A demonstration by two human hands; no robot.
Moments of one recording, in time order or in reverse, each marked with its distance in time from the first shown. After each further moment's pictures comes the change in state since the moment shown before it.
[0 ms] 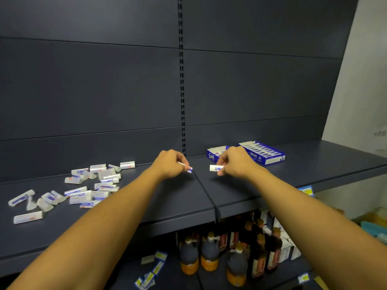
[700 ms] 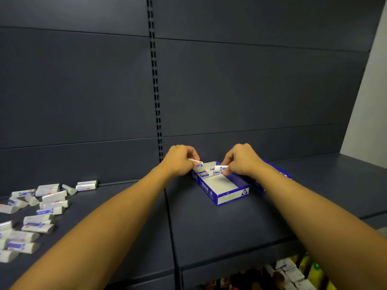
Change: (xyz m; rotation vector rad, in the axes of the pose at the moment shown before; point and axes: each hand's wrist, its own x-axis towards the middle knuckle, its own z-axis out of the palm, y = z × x) left_hand 0.168 0.055 0.072 0.024 0.073 0.082; right_hand 0.152 0.123 -0.027 -0.065 -0.020 -0.028
